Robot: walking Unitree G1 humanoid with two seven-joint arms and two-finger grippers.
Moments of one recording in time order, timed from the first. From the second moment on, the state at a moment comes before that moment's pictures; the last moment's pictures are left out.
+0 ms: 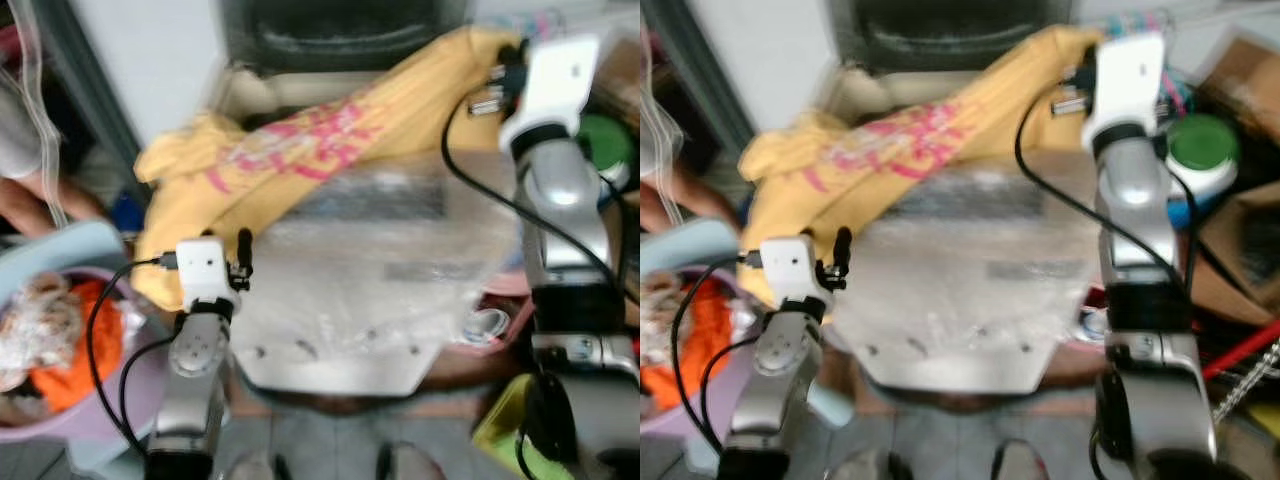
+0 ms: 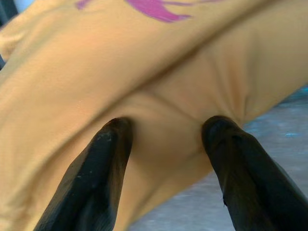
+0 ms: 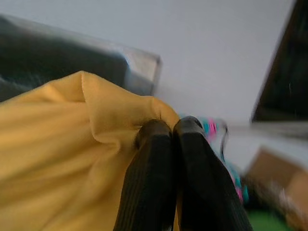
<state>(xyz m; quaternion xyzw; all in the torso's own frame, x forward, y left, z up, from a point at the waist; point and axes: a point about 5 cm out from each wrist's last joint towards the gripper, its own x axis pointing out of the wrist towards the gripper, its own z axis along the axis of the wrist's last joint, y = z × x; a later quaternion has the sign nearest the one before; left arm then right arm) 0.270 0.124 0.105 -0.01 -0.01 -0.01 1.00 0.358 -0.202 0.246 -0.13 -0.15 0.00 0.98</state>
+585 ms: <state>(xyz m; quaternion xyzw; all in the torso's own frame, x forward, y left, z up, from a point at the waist) 0.267 0.131 0.100 -0.01 0.00 0.02 1.00 0.376 -0.144 0.243 -0.15 -0.10 0.22 0.96</state>
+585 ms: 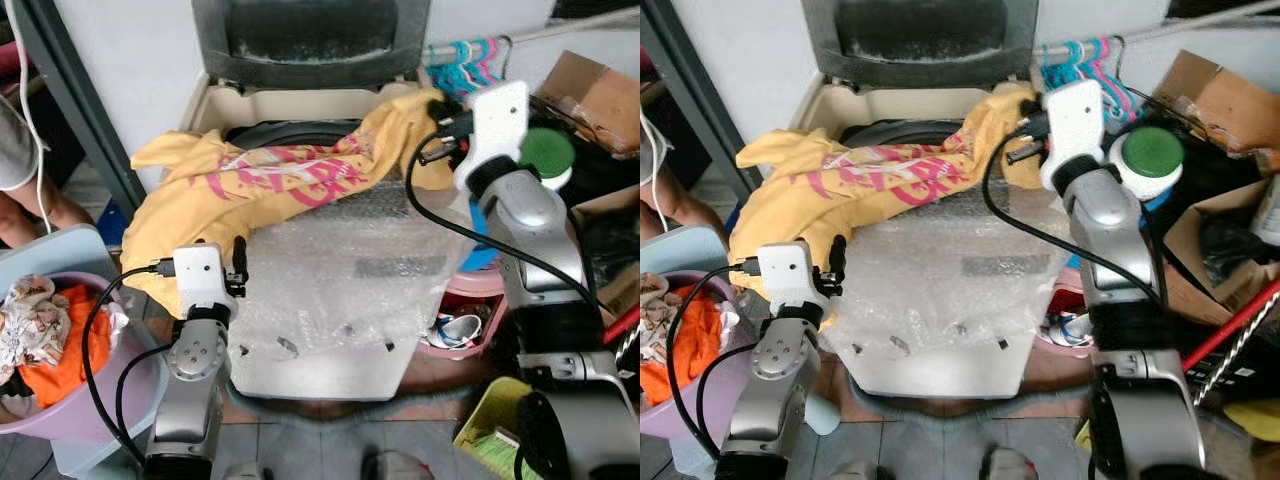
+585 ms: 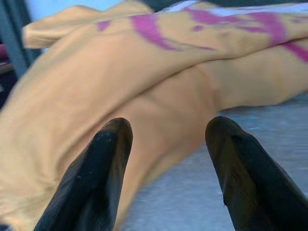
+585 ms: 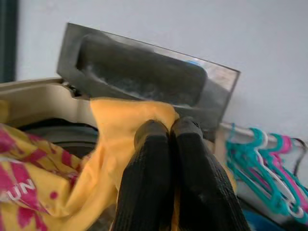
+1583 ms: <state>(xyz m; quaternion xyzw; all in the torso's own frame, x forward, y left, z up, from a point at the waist) 0.269 0.128 0.108 0.01 -0.01 0.03 1.00 0.393 -0.137 0.212 -0.26 -0.12 0.26 0.92</state>
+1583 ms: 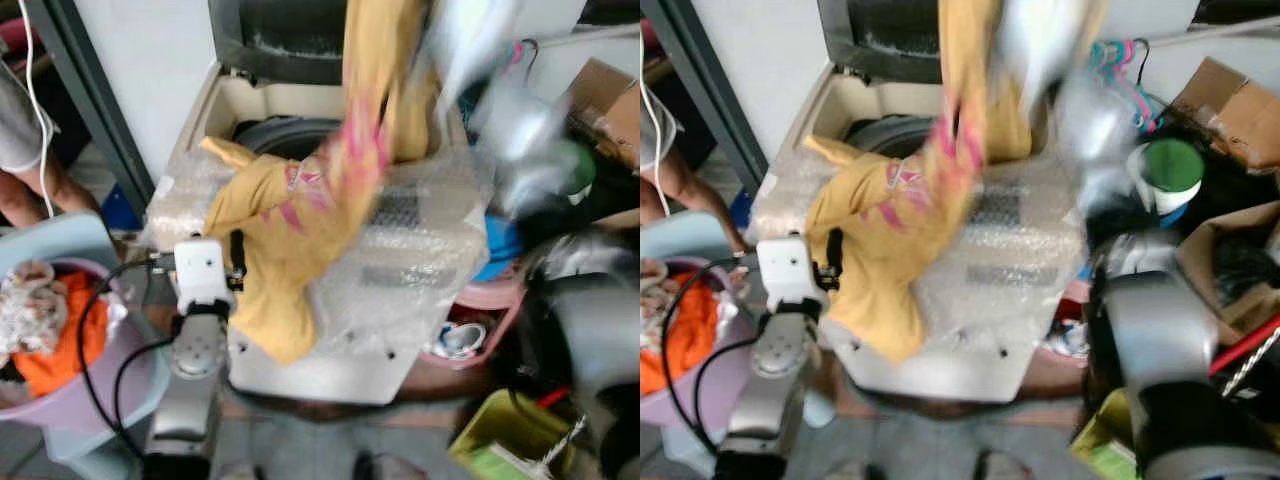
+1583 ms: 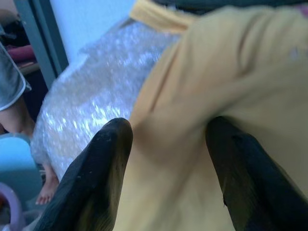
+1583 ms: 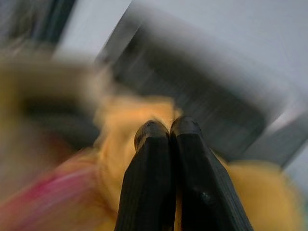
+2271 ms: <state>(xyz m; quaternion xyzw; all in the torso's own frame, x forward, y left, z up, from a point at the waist) 0.271 0.128 0.110 0.00 -0.02 0.01 1.00 0.334 -0.136 0.198 -0.21 -0.16 0.30 0.92</state>
